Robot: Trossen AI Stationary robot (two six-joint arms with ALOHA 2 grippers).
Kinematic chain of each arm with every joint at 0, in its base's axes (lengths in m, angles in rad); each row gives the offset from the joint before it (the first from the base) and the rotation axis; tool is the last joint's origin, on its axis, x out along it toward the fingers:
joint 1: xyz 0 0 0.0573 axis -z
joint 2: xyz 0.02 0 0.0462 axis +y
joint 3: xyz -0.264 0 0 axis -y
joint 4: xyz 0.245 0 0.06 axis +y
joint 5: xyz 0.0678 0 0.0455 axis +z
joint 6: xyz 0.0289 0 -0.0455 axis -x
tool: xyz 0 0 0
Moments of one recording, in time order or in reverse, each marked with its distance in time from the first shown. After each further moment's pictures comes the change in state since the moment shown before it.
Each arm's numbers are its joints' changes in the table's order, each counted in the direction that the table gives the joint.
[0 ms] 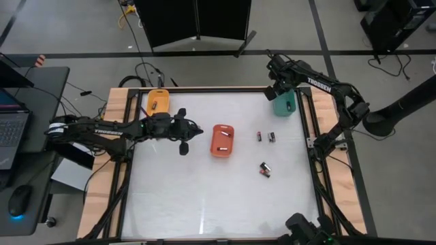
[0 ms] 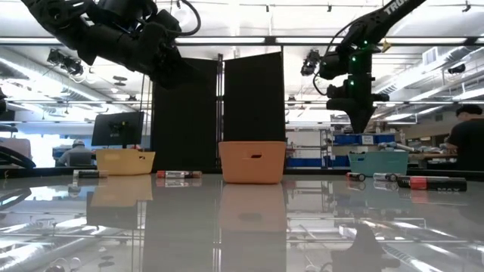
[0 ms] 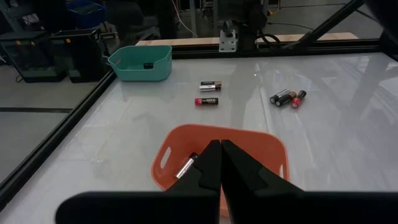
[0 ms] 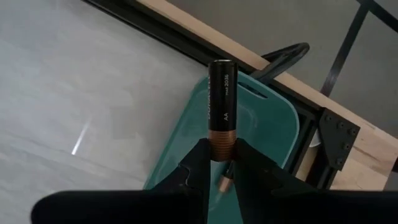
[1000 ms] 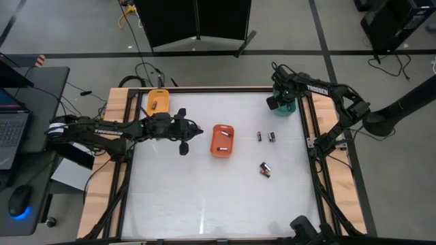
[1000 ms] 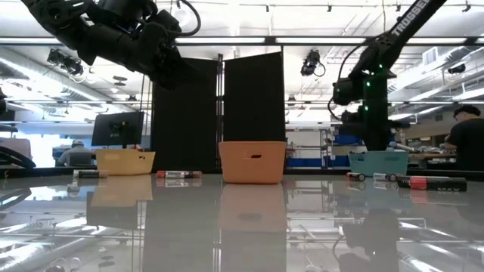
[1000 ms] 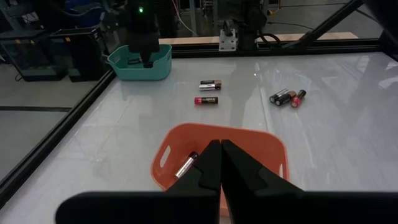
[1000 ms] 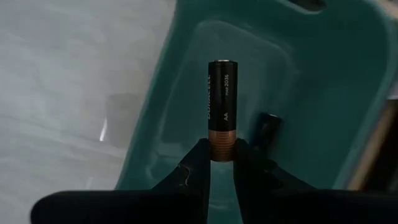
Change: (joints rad) left arm 0.000 0.000 0.000 0.003 0.000 0.003; right arm 0.072 0.001 -0.287 -0.211 0.108 -0.082
